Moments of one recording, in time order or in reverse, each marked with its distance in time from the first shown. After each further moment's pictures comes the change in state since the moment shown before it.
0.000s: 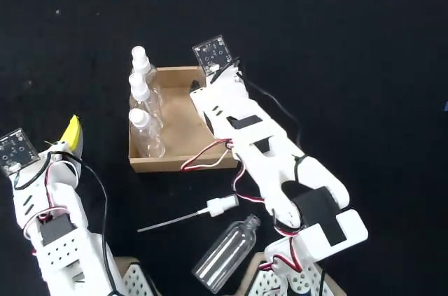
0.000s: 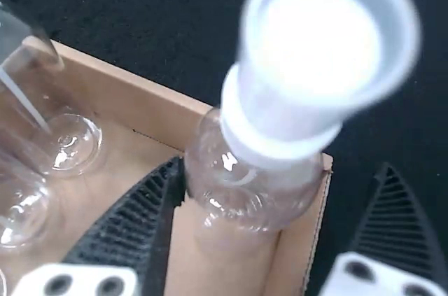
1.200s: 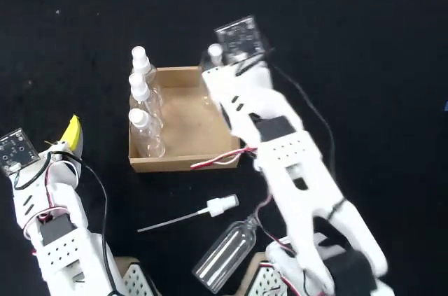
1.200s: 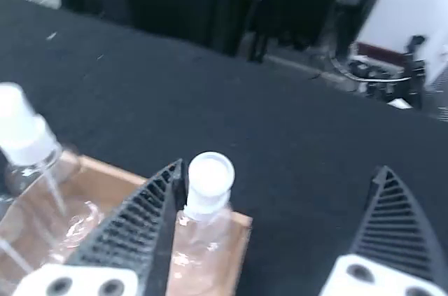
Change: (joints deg) left arm 0.0 0.0 0.0 0.0 0.0; right arm 3.5 -28.3 1.6 13.2 0.0
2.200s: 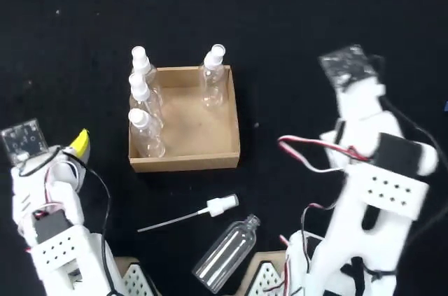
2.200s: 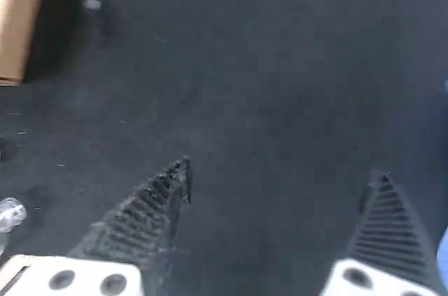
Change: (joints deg) left arm 0.4 0.1 -6.6 15.4 -9.1; right arm 38.9 -16.7 -17.9 76.1 29.1
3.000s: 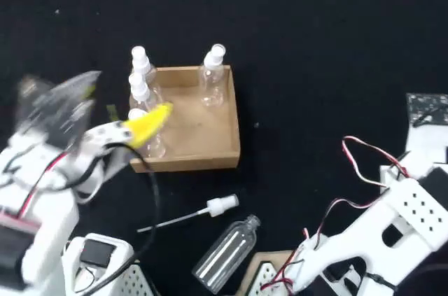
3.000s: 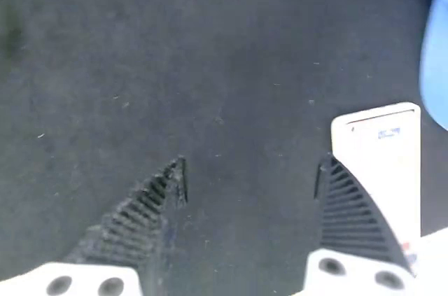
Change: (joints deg) left arm 41.9 15.6 -78.5 48.0 -8.3; right arm 30.8 0.0 14.9 -14.2 6.9
